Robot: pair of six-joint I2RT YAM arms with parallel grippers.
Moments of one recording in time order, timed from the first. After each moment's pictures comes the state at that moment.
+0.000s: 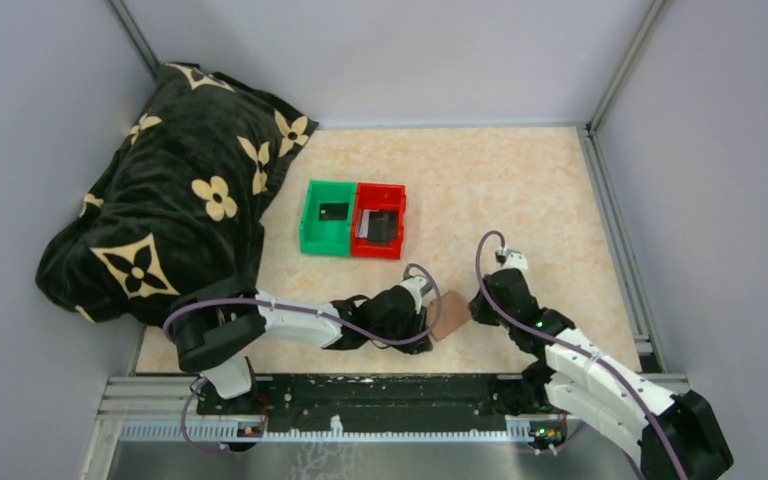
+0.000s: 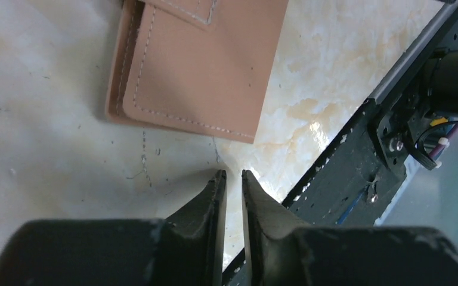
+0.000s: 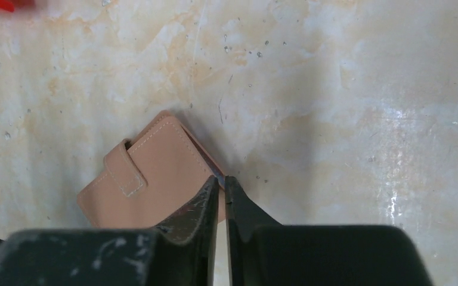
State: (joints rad) left arm -1.21 1.68 0.71 0.25 0.04 -0.76; right arm 0.57 0.77 0.26 -0.26 0.15 0.66
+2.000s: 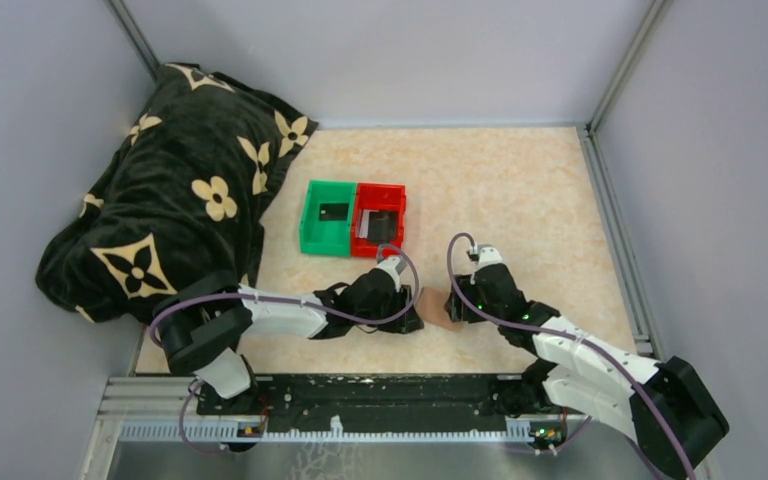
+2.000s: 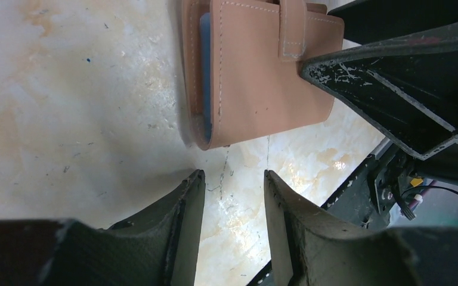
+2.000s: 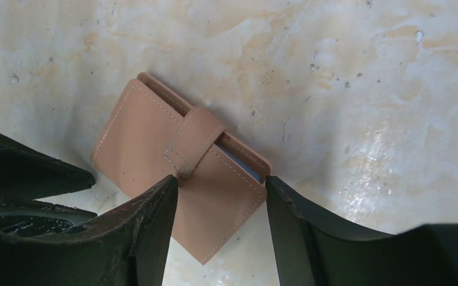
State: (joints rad) left arm -1.09 1.62 0.64 0.30 0.02 -0.84; right arm 0.63 0.92 0.29 -0.11 0.07 0.47
